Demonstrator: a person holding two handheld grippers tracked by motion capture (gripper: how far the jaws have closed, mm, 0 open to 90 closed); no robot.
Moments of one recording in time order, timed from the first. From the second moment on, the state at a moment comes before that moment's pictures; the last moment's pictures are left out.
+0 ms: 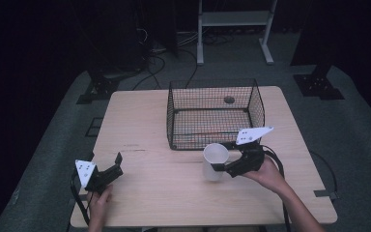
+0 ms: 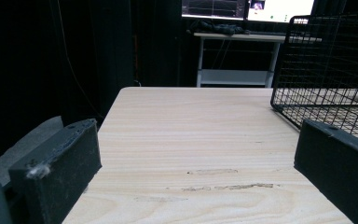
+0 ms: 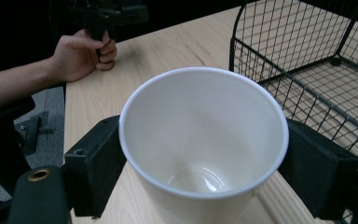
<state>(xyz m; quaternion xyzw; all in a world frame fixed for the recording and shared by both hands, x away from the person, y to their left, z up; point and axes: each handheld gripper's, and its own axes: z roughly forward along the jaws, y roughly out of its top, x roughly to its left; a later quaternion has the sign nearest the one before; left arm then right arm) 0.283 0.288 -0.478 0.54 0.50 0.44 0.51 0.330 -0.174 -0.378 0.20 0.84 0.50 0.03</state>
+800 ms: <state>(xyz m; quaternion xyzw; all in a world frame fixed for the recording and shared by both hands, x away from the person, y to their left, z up) 0.283 0.289 -0.478 0.54 0.51 0.44 0.51 0.361 -0.164 -0.336 0.19 0.84 0.51 0.04</state>
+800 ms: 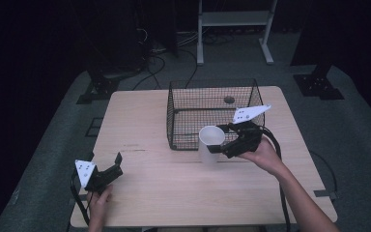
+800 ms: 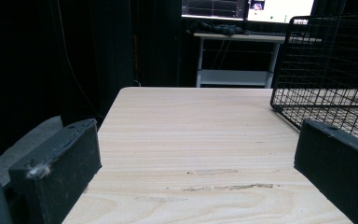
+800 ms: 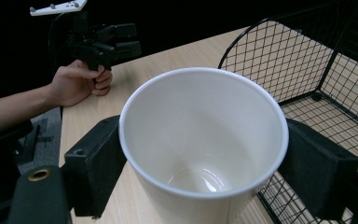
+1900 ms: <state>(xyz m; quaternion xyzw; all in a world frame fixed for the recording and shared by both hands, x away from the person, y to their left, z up) 0.283 0.289 -0.478 0.54 0.51 0.44 0.51 0.398 -0.161 -0.317 0.20 0.84 0.50 0.04</state>
